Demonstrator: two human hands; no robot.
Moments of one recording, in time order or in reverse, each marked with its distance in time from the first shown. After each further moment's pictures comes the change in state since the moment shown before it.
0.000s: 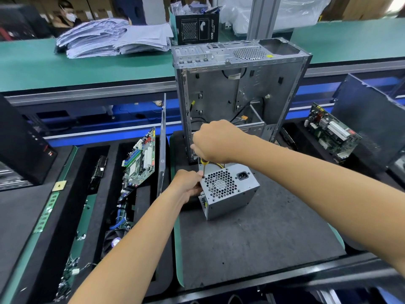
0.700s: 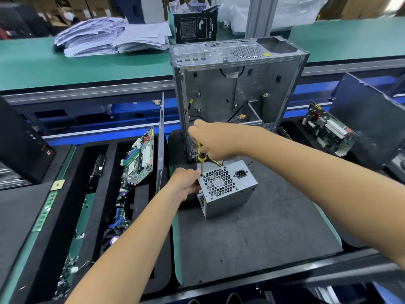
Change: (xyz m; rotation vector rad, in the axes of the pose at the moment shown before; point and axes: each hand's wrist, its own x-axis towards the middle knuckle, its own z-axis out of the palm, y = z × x) left_hand -0.003 0.002 0.001 0.038 0.001 -0.016; right_hand -0.004 0.011 -0.005 0.309 -0.189 -0.013
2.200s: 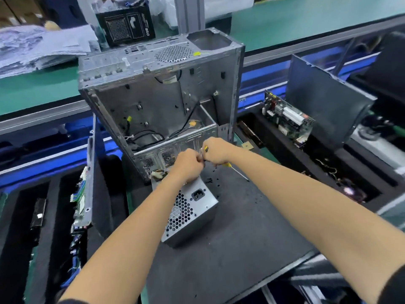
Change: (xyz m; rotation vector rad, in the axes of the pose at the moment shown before) left_hand 0.045 0.065 0.136 1.108 -0.144 0.622; right_hand -0.003 0.160 0.109 0.640 -0.037 0.621
